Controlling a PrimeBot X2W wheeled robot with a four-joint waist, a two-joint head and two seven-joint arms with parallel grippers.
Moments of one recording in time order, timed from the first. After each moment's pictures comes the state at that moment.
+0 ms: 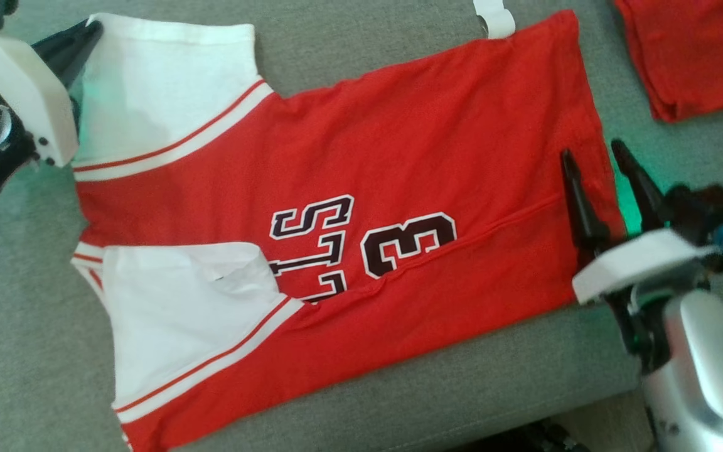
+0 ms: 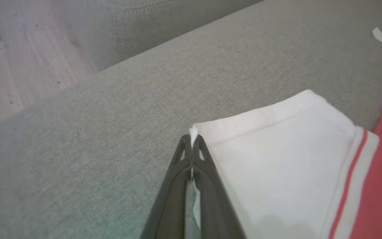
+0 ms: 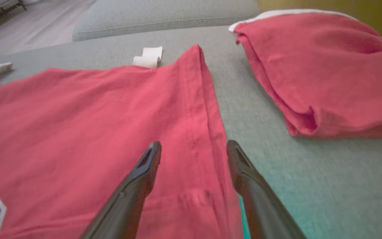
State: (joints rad) left arm -1.20 0.76 -1.19 0.48 -1.14 -0.13 0.27; right arm -0.26 -0.13 0.10 0.16 0.22 0.12 0.02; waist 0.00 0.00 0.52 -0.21
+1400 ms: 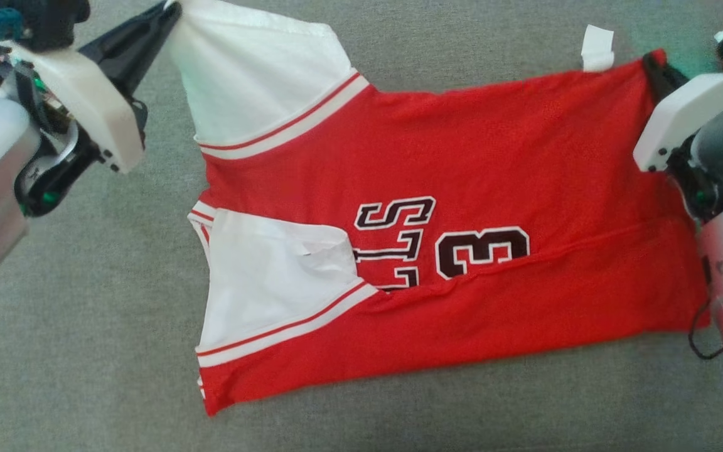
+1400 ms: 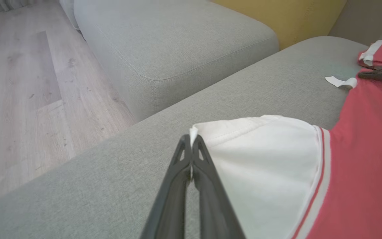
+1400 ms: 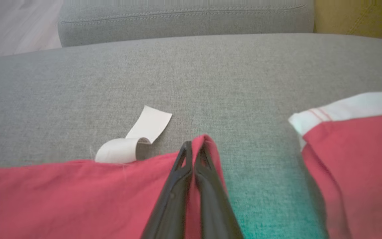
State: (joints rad) left arm -1.25 0.69 -1.33 0.44 -1.12 -0.13 0.01; right arm -0.77 -0.26 0.10 0.71 0.28 0.12 0.29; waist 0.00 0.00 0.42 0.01
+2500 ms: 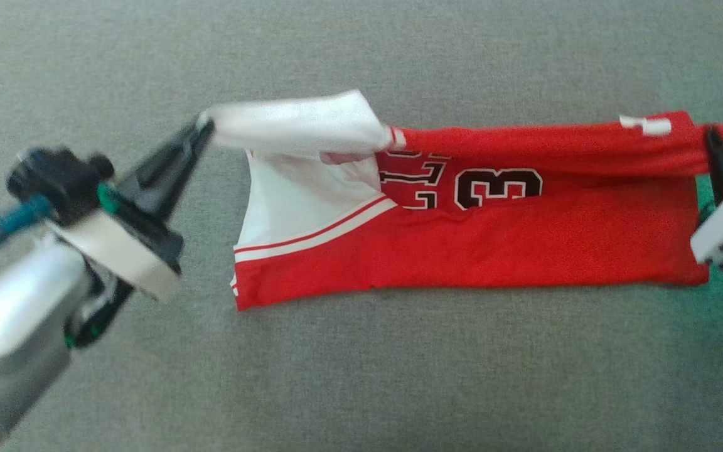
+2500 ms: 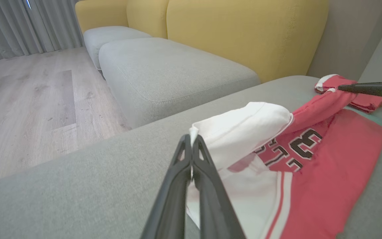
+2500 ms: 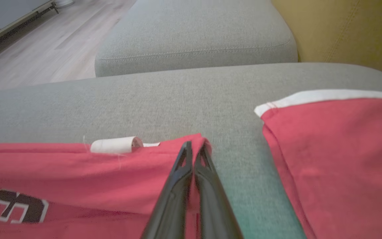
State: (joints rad) left arm -0.81 0.72 -1.09 0.22 -0.90 -0.09 -0.25; right arm -0.39 -0.36 -0.02 0.36 0.40 0.12 0.21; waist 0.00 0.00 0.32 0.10
